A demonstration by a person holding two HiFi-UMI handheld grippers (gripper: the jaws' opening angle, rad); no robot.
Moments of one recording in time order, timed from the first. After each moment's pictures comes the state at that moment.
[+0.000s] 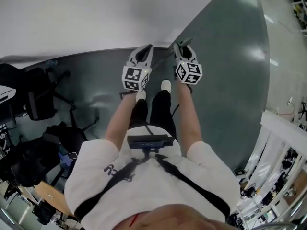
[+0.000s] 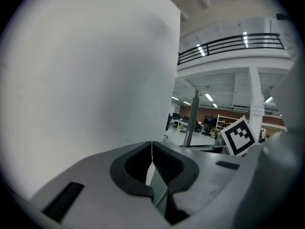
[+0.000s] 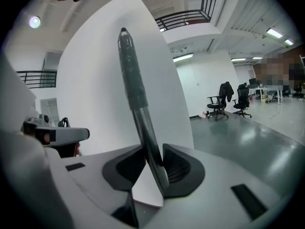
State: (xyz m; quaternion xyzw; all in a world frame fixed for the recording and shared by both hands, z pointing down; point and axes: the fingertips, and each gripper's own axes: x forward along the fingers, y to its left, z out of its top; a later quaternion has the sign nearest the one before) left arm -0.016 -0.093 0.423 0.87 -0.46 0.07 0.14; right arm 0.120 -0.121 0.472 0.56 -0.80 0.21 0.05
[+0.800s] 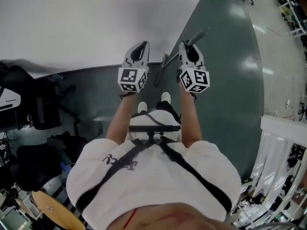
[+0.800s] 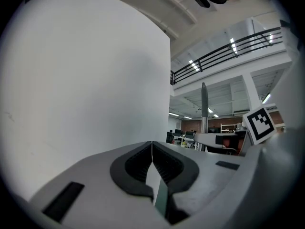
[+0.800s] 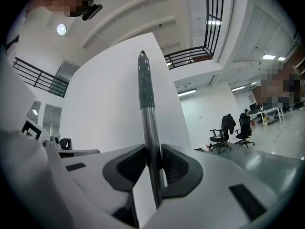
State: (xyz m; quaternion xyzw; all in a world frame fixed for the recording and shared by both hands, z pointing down) left arm -0.040 -0.059 0.245 0.87 -0.49 -0.02 0.06; right arm 0.124 -0.058 0.230 0.59 -0.80 0.07 -0.08
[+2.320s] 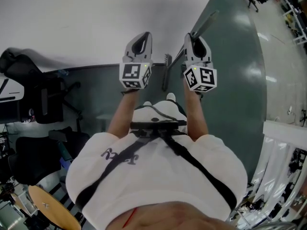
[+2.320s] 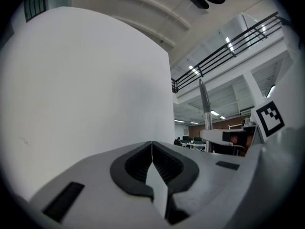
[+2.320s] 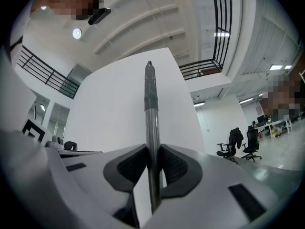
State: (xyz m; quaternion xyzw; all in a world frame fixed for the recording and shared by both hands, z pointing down) left arm -0.089 -0.030 0.169 0.85 -0.53 -0.05 0.00; right arm 0.069 -0.023 0.142 0.56 -0.82 -0.01 -0.11
